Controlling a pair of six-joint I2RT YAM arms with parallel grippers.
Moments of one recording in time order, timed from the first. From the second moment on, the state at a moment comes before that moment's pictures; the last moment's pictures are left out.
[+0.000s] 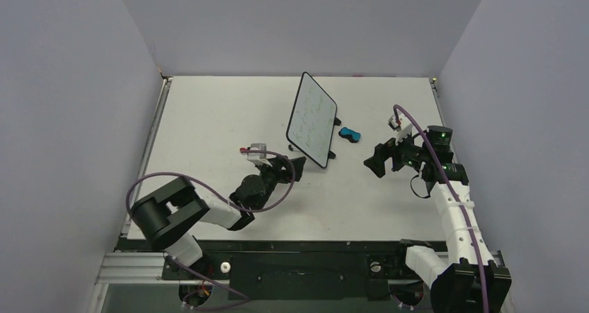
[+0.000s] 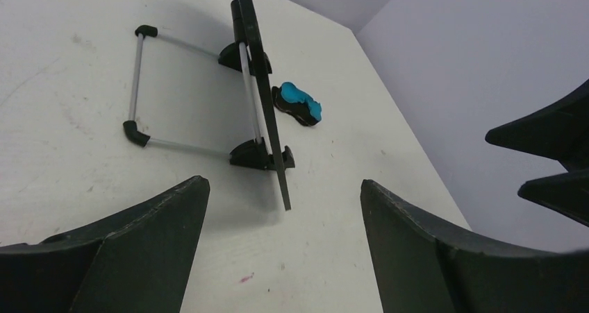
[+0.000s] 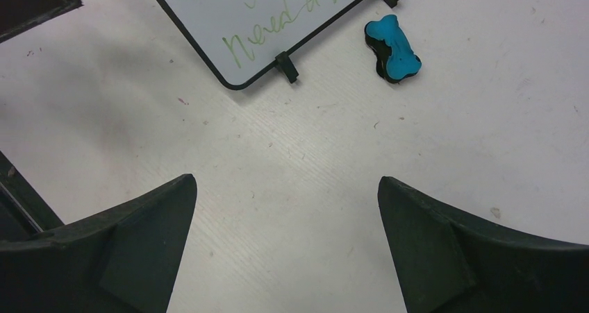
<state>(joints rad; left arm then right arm) -0.91 1.51 0.35 1.16 -0.43 -0.68 -0.09 1.00 0.81 -0.50 -0.74 -0.38</state>
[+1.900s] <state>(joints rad) -0.64 1.77 0.71 1.24 -0.17 -0.58 -0.15 1.00 0.81 -0.52 -0.80 -0.40</state>
